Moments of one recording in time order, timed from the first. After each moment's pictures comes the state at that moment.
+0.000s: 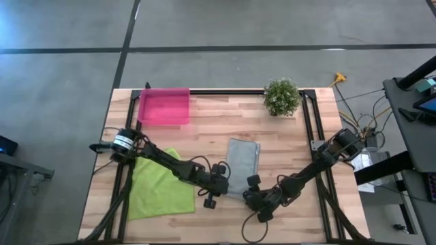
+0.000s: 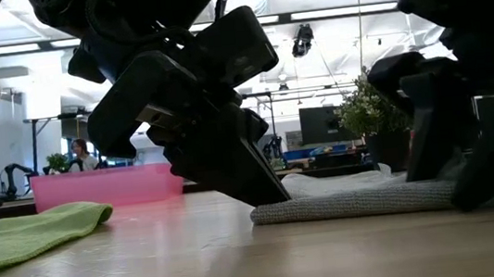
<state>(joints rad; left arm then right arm) -0.32 1.99 1.11 0.10 0.00 -0.07 0.65 1.83 0.85 0.03 0.37 0.18</state>
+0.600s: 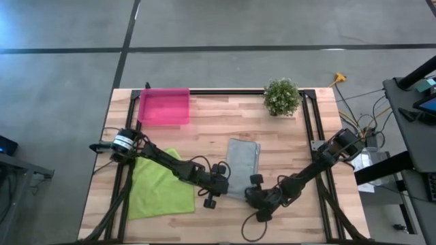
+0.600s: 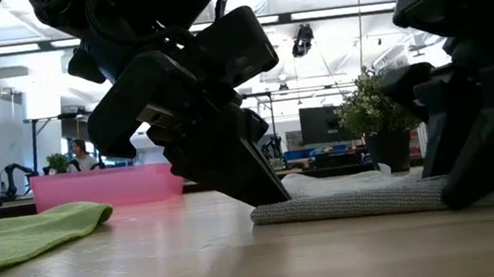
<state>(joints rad) -0.32 1.99 1.11 0.10 0.00 -0.07 0.65 1.83 0.85 0.00 0.39 0.37</state>
